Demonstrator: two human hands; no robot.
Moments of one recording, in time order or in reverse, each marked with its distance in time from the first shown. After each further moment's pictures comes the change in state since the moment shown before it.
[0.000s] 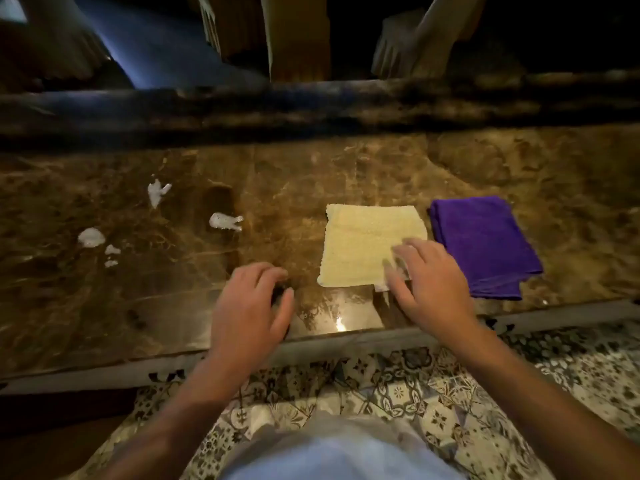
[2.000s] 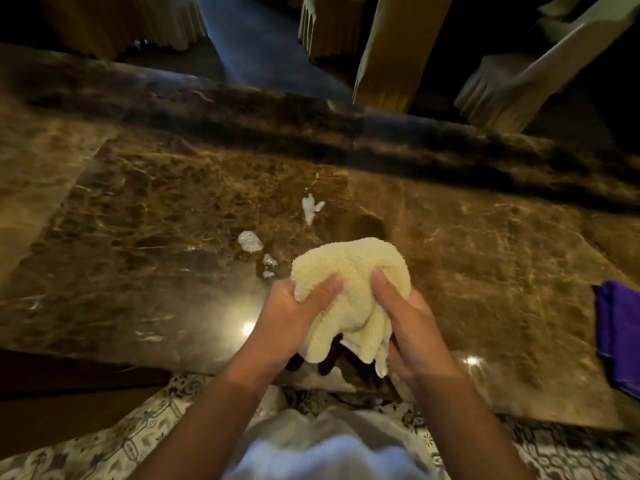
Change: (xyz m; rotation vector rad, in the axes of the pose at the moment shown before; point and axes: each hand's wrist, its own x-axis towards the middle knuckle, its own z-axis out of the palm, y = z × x) left_hand 0.019 -0.162 -0.123 -1.365 -0.043 -0.663; right_hand 0.083 -0.311 0.050 1.702 -0.432 0.601
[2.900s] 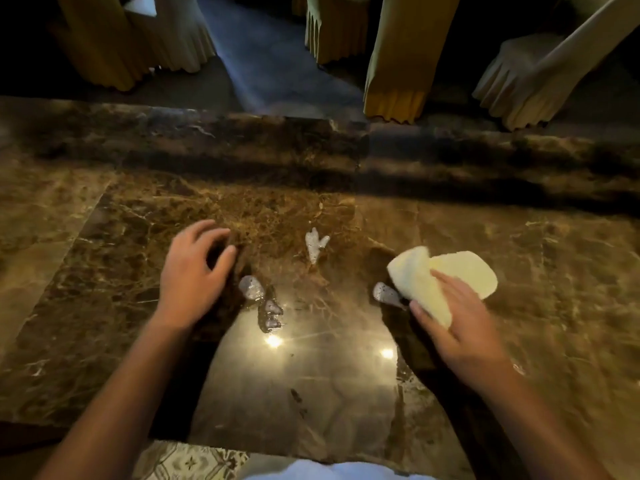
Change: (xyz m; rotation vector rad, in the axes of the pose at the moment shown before) left_hand 0.127 0.038 -0.144 1.293 0.393 0.311; right_hand 0.071 -0.037 -0.089 -1.429 0.185 -0.380
